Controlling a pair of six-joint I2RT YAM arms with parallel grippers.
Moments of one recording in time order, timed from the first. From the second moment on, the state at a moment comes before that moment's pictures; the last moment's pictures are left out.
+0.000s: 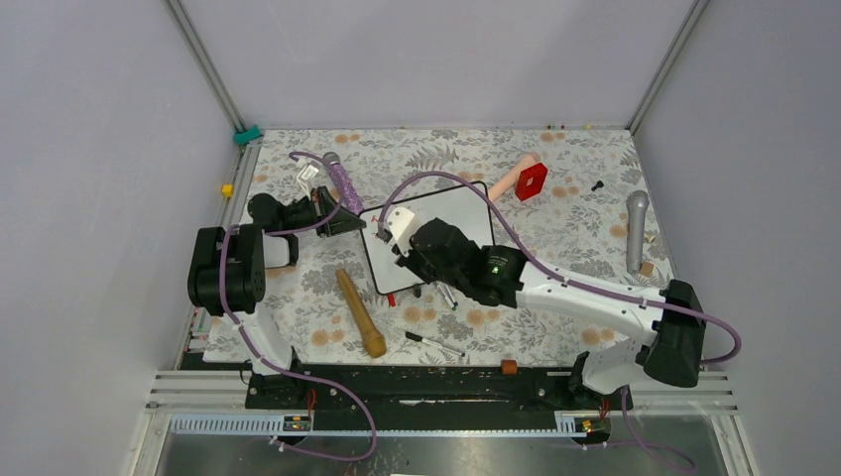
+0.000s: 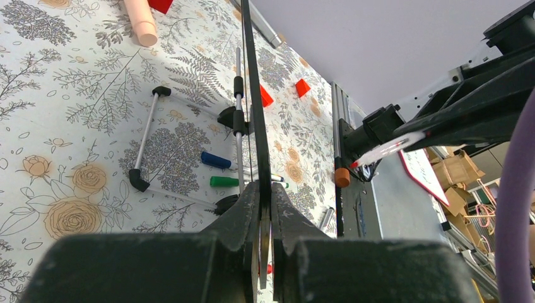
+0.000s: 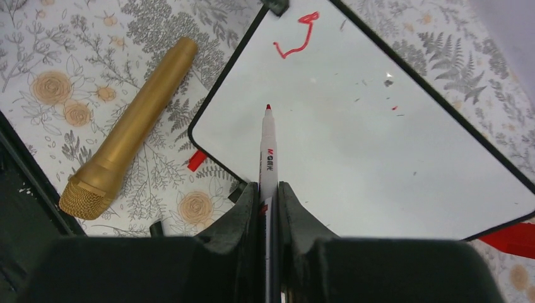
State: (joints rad) left arm 0.10 1.81 0.70 1.42 1.47 -0.99; right arm 1.13 1.42 1.23 -0.36 0.30 -0.12
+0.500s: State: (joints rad) left arm 0.10 1.80 0.69 1.42 1.47 -0.99; right arm 1.09 1.57 1.29 -0.24 0.26 -0.09
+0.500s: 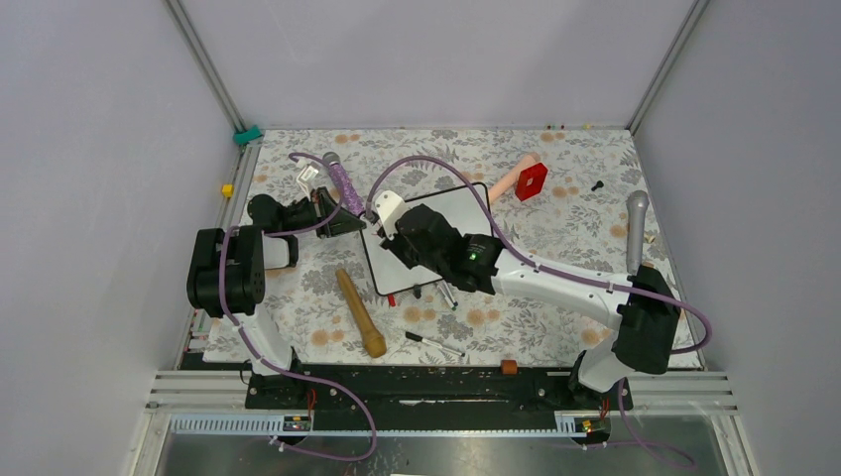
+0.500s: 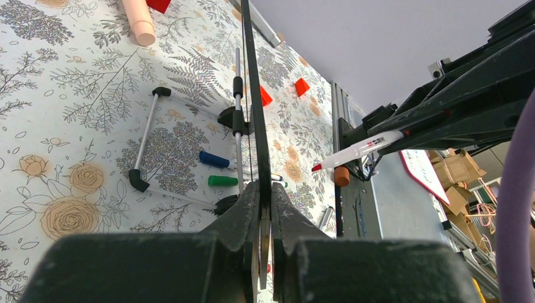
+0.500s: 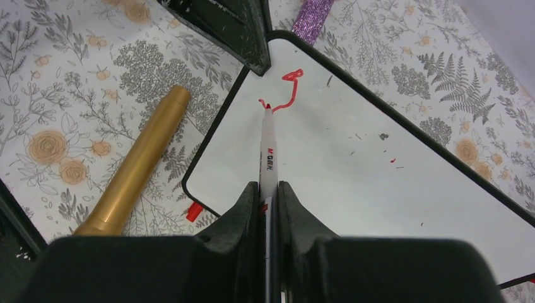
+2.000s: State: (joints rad) left arm 0.10 1.80 0.69 1.42 1.47 -0.99; right arm 0.96 1.57 1.25 -0.17 0.19 0.02
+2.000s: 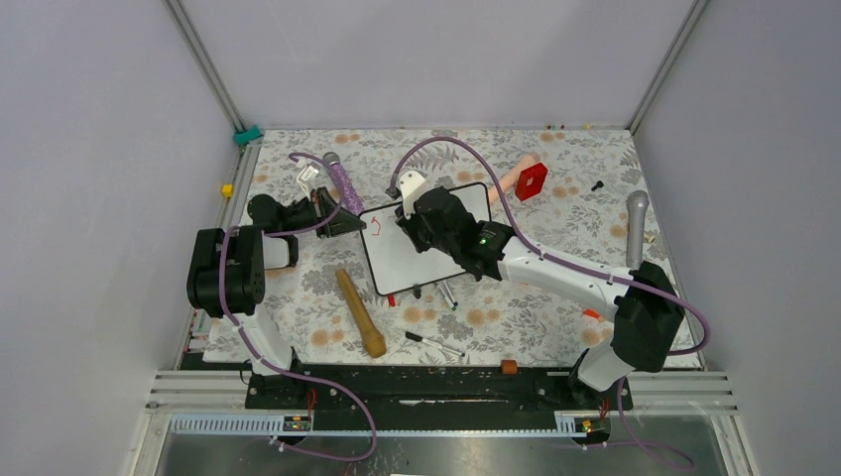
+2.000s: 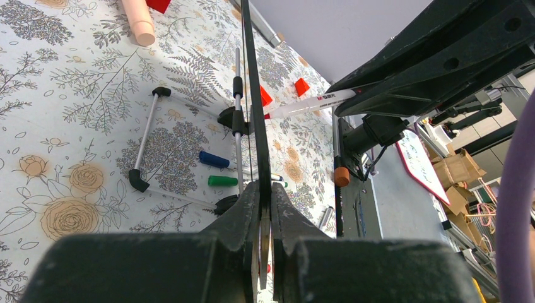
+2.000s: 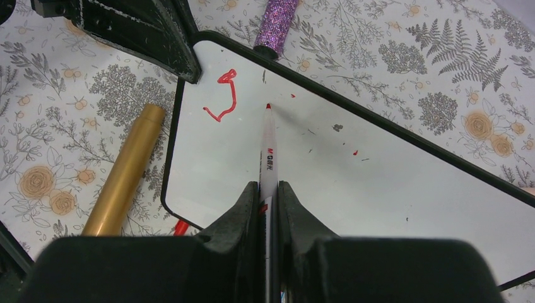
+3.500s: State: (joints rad) left arm 0.10 1.80 0.69 1.42 1.47 -0.99; right arm 0.99 1.61 1.27 -0.19 0.21 0.02
